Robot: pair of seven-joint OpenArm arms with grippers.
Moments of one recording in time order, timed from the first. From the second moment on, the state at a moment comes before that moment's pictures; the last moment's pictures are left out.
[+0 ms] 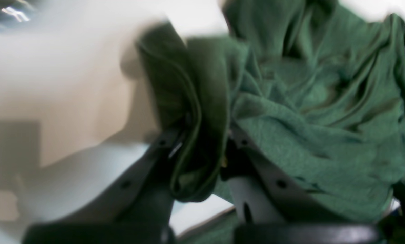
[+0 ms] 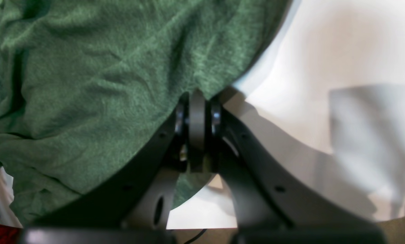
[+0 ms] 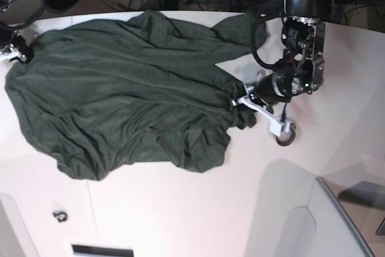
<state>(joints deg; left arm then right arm) -1.2 -9.5 -4.5 70.5 -36.2 -8.4 46.8 -1.9 12.5 58.4 55.7 24.5 37.7 -55.9</state>
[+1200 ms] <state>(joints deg) 14.4 -13.1 5.2 90.5 -28.6 -1.6 41.7 -2.0 13.0 58.3 55.6 24.4 37.6 -56.3</state>
